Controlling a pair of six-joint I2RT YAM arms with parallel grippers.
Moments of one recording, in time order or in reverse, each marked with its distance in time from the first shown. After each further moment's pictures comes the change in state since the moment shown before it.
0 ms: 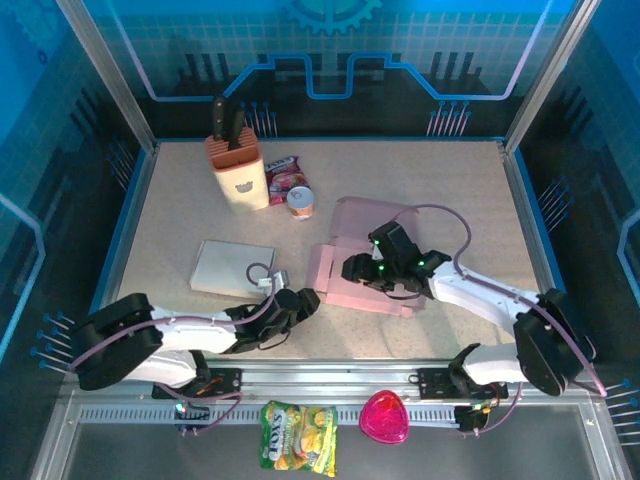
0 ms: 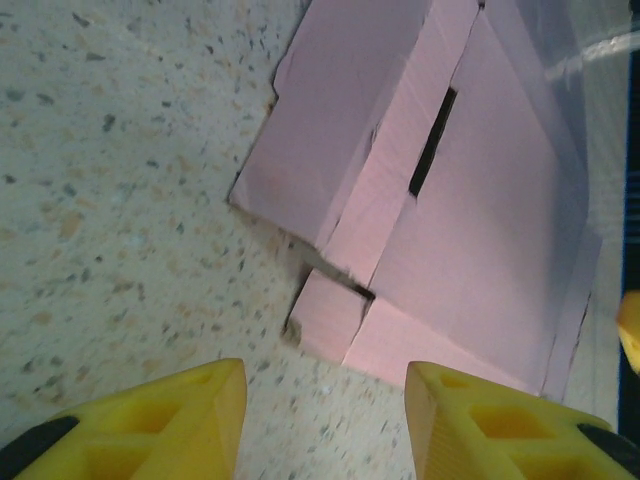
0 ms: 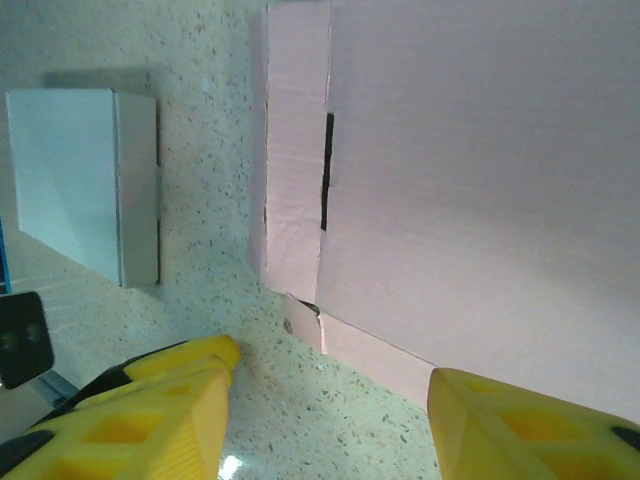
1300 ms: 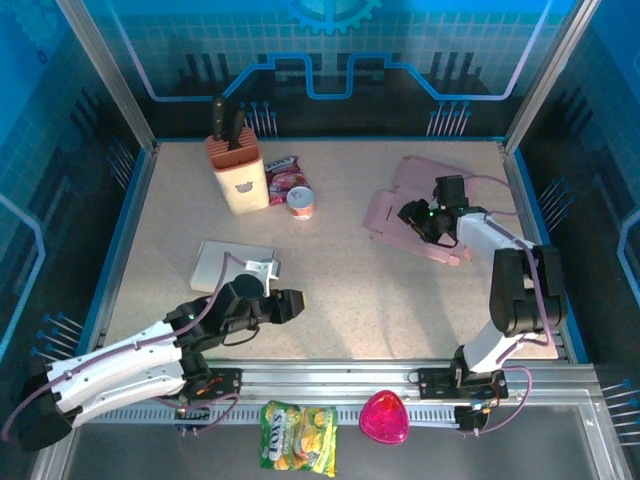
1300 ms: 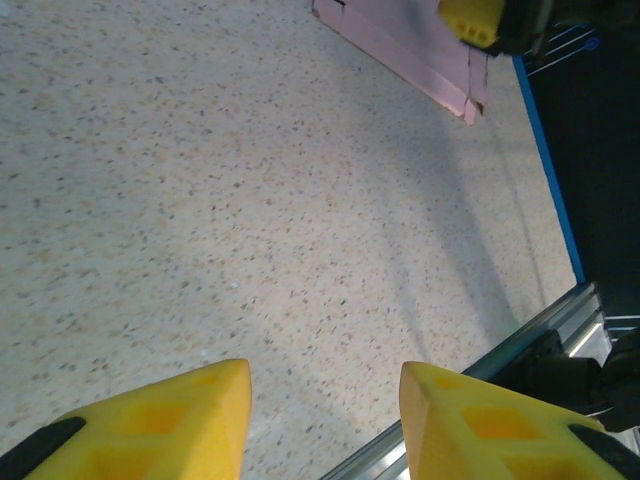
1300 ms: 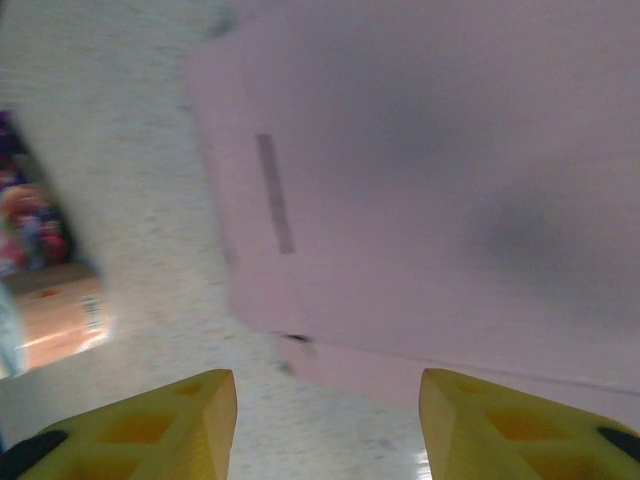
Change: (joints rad) left arm 0.085 -0.577 0.138 -0.607 0.281 0.476; right arm -0.570 0.357 0.277 -0.014 -0.054 -0.100
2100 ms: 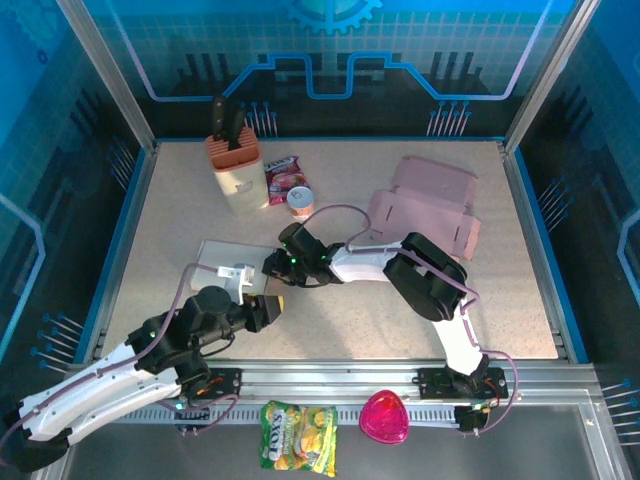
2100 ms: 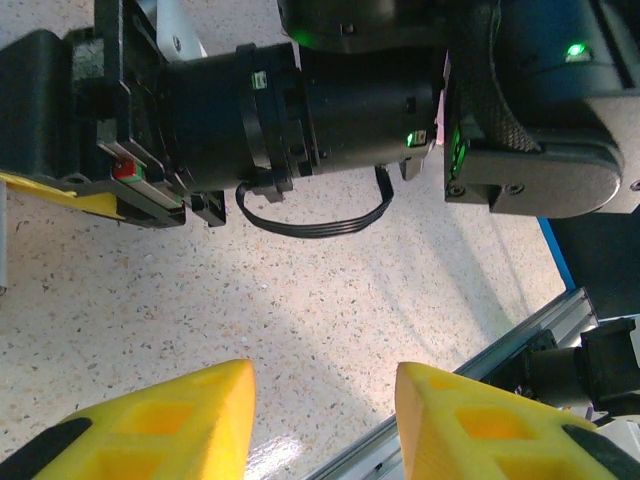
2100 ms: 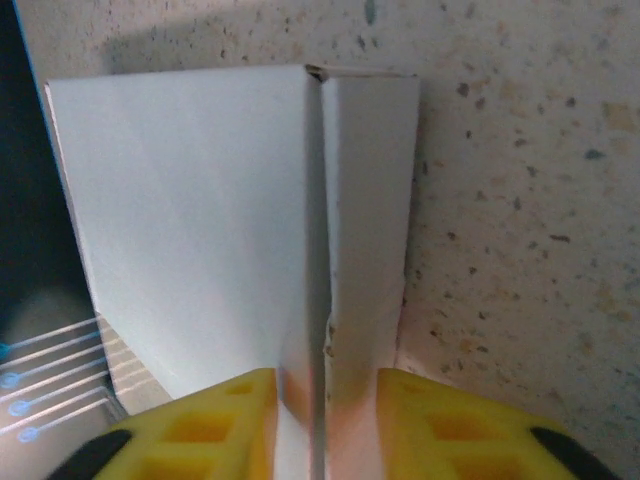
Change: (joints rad) left arm 0.004 -0.340 0.003 -0.268 -0.058 0.077; right arm 0.857 0.421 0.289 0.344 0.071 0.426
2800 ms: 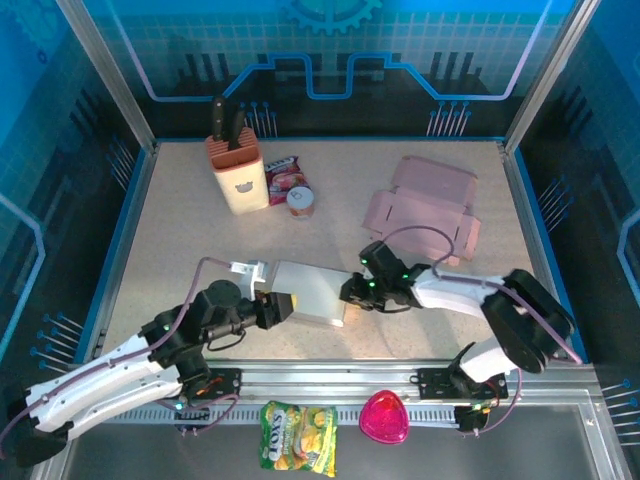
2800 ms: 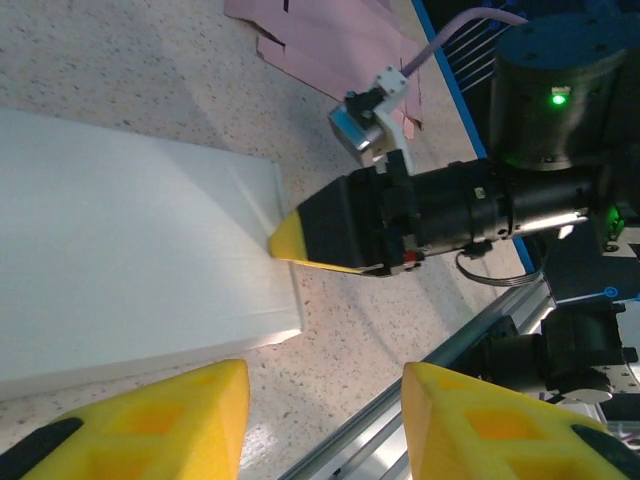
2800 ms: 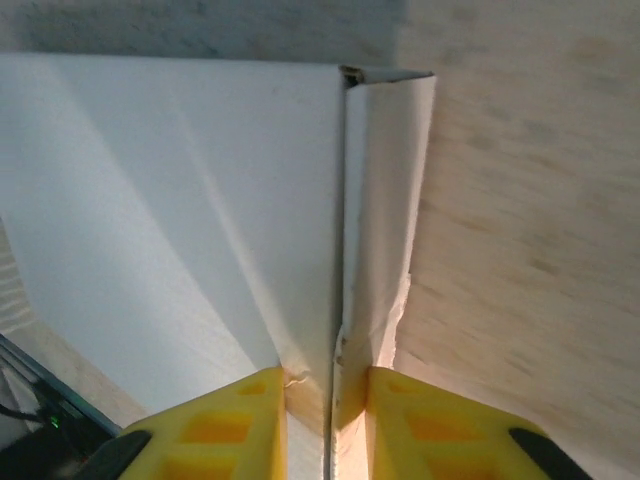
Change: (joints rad) left arm 0.000 0.100 -0.002 0.136 0.073 -0.003; right arm -0.188 -0.571 -0.632 -0.143 -0.076 -0.160
